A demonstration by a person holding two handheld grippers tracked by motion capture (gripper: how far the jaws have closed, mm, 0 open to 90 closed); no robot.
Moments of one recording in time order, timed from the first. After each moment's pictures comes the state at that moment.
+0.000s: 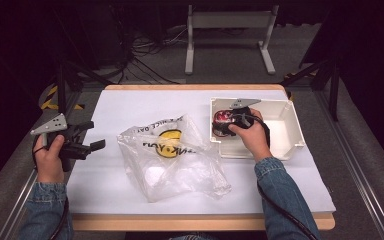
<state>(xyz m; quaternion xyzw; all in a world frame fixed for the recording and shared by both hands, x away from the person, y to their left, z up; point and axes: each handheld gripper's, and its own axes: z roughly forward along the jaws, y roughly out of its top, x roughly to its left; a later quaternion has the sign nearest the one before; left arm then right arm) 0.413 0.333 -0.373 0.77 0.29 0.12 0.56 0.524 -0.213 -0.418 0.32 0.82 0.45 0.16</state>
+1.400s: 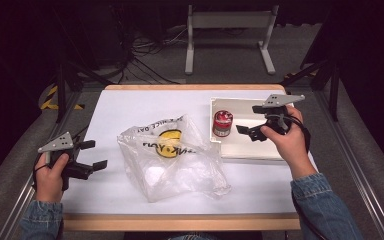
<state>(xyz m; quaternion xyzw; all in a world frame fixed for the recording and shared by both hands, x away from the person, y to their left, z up) 0.378 0.328 -0.399 0.80 0.30 0.10 0.51 0.436 -0.265 -0.320 0.30 0.82 0.46 0.18</state>
